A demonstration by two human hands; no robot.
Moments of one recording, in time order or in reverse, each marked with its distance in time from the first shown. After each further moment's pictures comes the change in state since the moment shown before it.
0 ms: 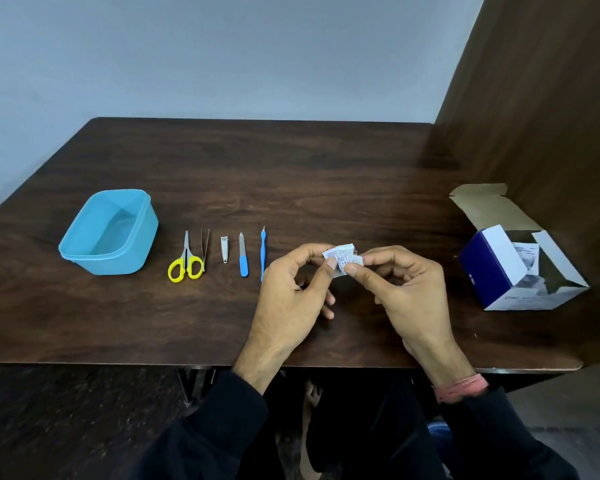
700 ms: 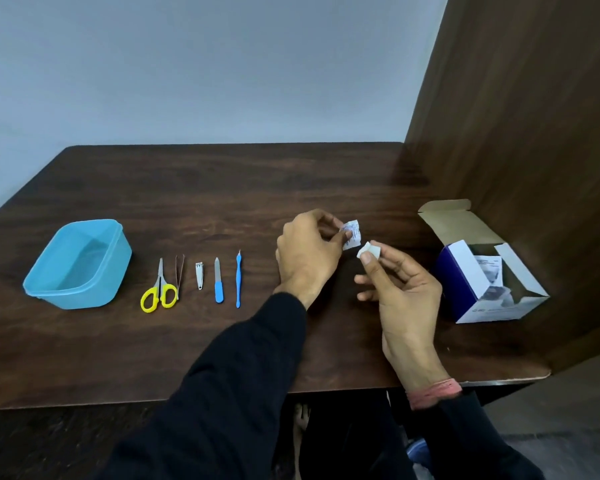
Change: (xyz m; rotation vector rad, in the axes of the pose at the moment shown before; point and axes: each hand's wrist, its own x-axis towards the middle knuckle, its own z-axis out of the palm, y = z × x) left_hand 0.103 0.028 0.067 0.552 0.165 0.025; right_hand 0.015 -0.011 -0.003 0.312 0.354 0.148
